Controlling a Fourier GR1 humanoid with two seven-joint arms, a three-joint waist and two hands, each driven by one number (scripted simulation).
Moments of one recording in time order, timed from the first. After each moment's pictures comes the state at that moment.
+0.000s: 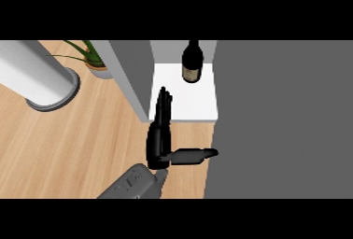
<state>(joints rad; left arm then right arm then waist) -0.42 0.02 -0.70 -1.13 0.70 0.70 -0.72 -0.08 -0.04 0.08 -2.47 -0.11 0.11 0.65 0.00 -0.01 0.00</state>
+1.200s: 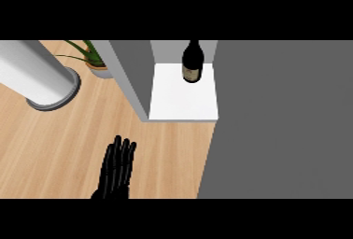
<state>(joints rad) 0.07 0.36 -0.85 -1.89 0.50 0.75 -0.58 -0.04 -0.06 0.10 -2.46 -0.14 0.20 0.67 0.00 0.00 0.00</state>
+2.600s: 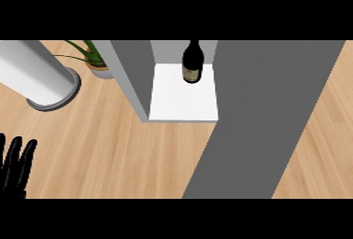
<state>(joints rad) 0.39 0.72 -0.34 -2.11 0.79 0.35 -0.60 0.09 0.00 0.67 -2.45 -0.10 0.18 0.76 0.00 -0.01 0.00</state>
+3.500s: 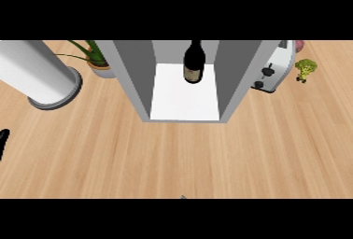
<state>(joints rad) 0.40 0.78 -0.13 -2.06 0.92 0.17 -0.52 -0.16 -0.11 0.87 -2.40 0.14 -0.25 0.73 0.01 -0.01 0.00</state>
